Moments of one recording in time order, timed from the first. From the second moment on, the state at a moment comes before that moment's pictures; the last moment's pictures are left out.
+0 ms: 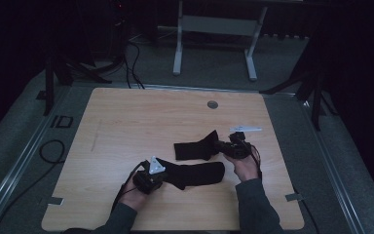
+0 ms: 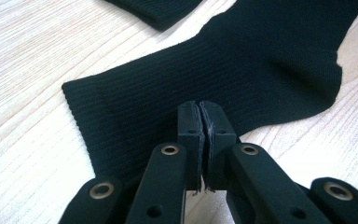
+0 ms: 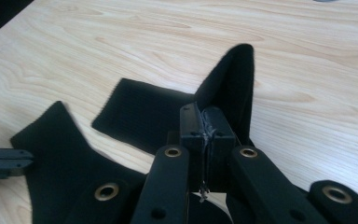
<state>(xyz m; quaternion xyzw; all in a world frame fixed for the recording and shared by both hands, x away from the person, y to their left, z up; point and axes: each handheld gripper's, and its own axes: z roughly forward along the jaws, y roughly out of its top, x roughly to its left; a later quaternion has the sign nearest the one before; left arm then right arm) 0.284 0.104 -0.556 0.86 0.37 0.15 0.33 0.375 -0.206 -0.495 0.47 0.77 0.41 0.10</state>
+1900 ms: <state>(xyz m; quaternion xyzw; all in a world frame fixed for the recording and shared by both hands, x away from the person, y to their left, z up) 0.289 0.132 -0.544 0.82 0.42 0.18 0.35 0.412 -0.121 -0.542 0.35 0.89 0.27 0.11</state>
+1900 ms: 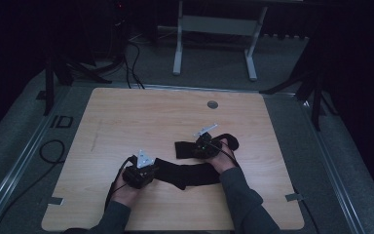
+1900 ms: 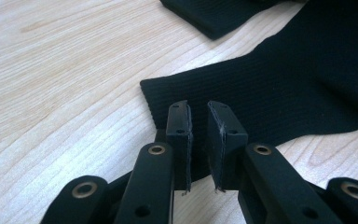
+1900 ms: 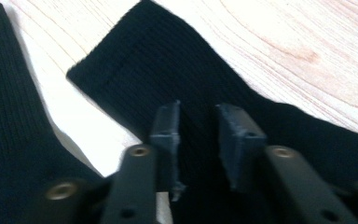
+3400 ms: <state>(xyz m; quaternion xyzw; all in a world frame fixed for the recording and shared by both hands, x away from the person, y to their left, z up) 0.285 0.120 -0.554 0.83 0.42 0.16 0.33 0.313 -0.095 -0.494 0.40 0.81 0.42 0.06</state>
